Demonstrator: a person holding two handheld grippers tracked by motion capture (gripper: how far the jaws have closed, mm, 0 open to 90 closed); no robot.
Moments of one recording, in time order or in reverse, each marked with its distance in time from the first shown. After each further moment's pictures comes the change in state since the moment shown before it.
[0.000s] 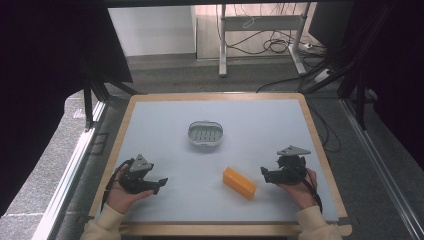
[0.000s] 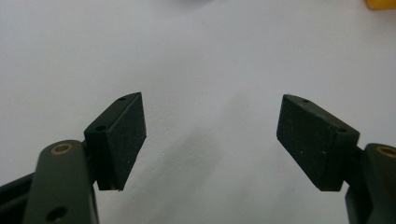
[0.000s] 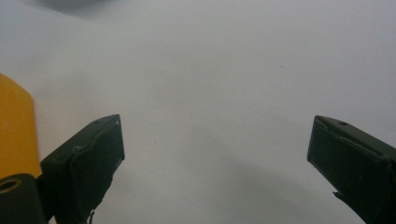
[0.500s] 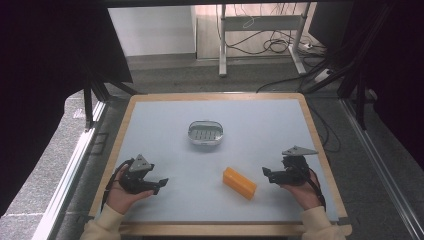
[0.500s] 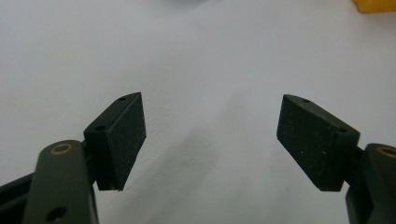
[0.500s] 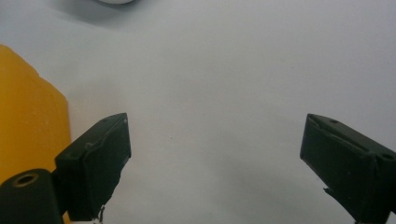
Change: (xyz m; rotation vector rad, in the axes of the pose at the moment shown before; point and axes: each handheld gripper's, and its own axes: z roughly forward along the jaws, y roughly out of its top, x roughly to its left) left arm -0.001 0.000 -0.001 -0.007 -0.019 -0.002; right arm -0.007 -0.002 -0.011 -0.026 0.085 0.033
